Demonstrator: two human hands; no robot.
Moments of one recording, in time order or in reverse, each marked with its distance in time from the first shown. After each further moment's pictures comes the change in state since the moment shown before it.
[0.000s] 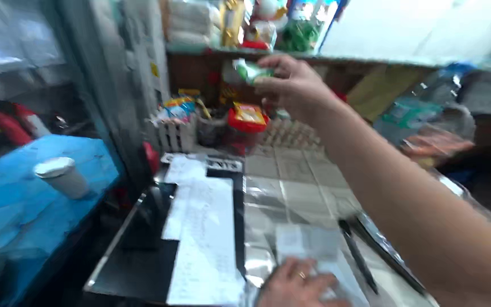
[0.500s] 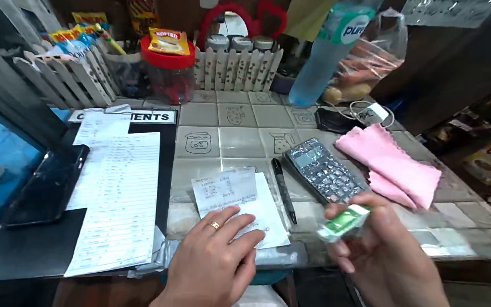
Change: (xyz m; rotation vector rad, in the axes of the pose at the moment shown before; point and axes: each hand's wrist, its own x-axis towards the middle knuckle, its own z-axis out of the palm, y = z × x) left_hand -0.007 -0.002 -0.004 0.128 0.034 0.032; right_hand -0.413 0.023 -0.030 0.641 0.458 0.371
